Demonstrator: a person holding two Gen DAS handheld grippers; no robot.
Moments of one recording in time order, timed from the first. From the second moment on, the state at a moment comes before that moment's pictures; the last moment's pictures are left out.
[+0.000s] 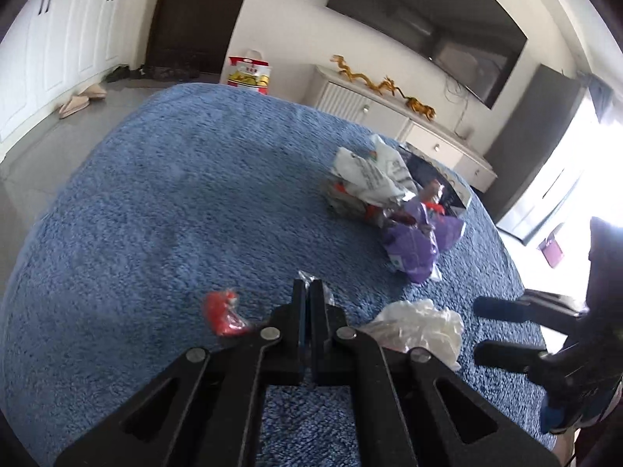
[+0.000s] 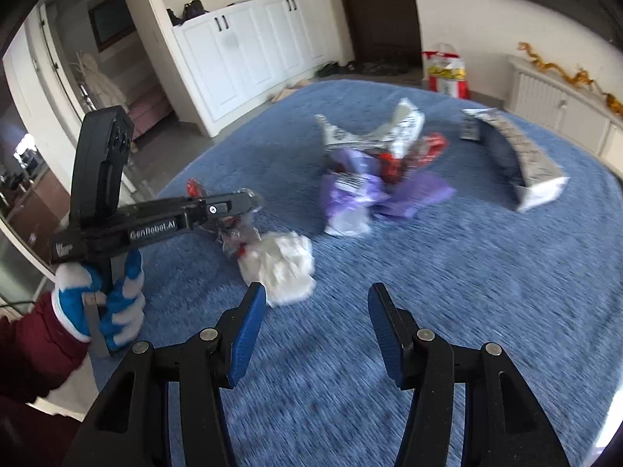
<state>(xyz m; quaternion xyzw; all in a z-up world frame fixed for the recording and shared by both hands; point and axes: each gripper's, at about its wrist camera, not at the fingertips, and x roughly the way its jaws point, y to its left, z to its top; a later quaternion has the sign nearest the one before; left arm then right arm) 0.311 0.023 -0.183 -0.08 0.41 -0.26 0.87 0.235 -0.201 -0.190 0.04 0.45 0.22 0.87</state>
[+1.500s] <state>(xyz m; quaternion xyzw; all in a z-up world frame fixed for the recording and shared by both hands) 0.126 -0.238 -0.066 0.11 0.33 -0.47 0.81 -0.098 -0.503 -0.192 0.20 0.32 -0.20 0.91</state>
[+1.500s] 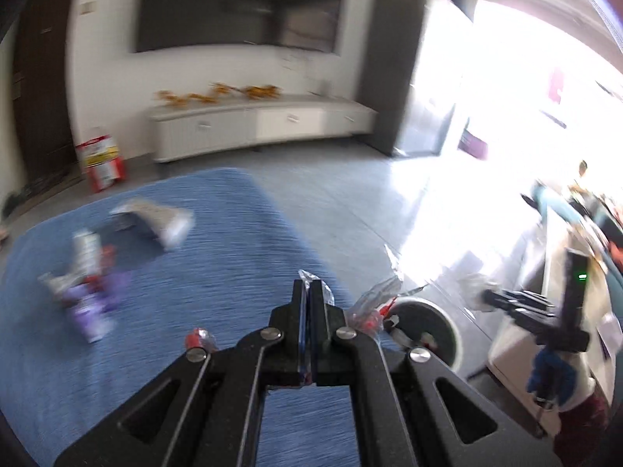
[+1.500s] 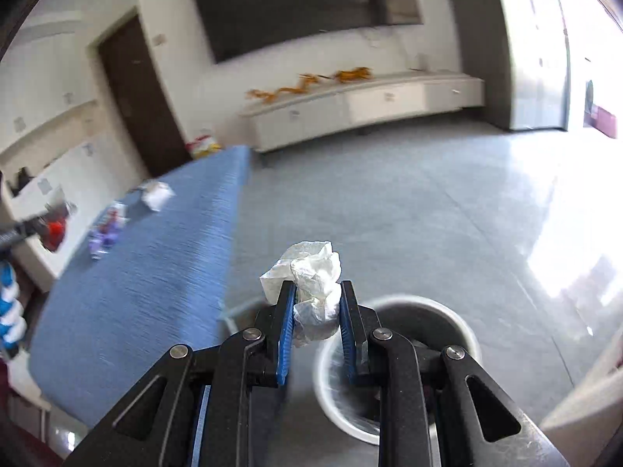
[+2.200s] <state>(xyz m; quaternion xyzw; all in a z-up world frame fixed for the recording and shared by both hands) 0.033 -0.485 -0.178 0.26 0.42 -0.55 0.67 -0.131 -0.565 -0.332 0.31 0.37 -0.25 0.84</state>
